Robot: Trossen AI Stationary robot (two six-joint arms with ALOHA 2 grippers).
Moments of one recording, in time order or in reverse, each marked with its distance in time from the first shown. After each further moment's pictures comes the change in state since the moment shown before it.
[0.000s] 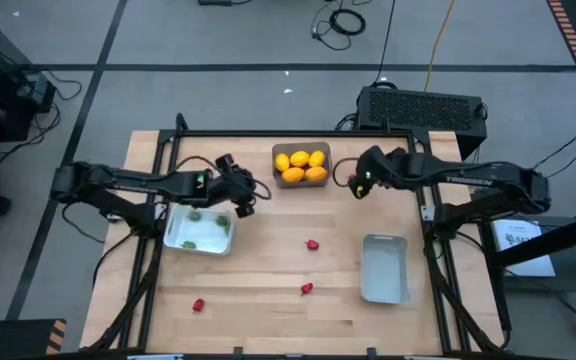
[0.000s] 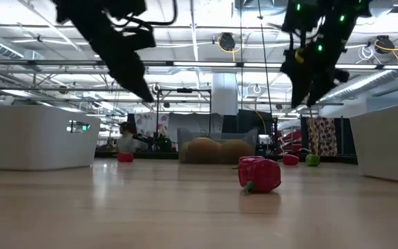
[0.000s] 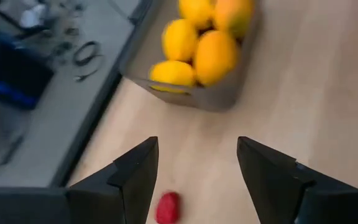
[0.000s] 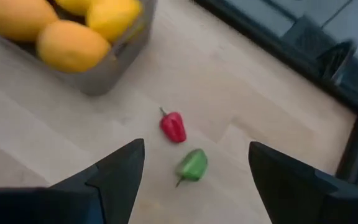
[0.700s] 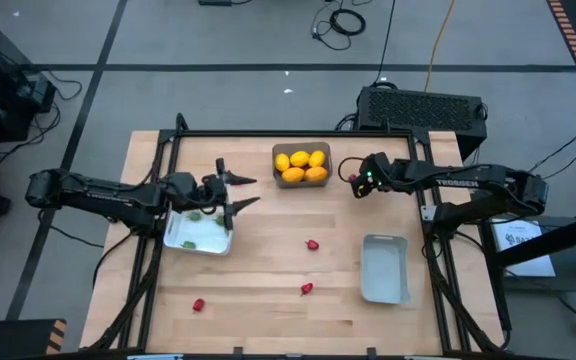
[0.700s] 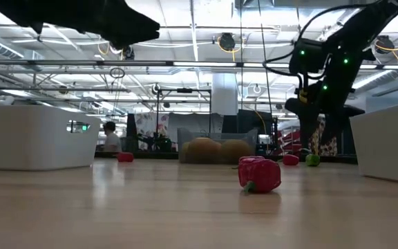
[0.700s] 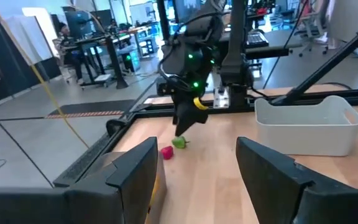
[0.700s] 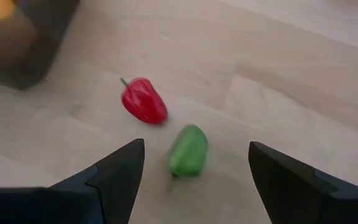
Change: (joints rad) left arm -0.059 -0.310 -0.315 0.761 0.338 0.133; right arm -0.149 0.038 -0.285 0.310 -0.128 0.153
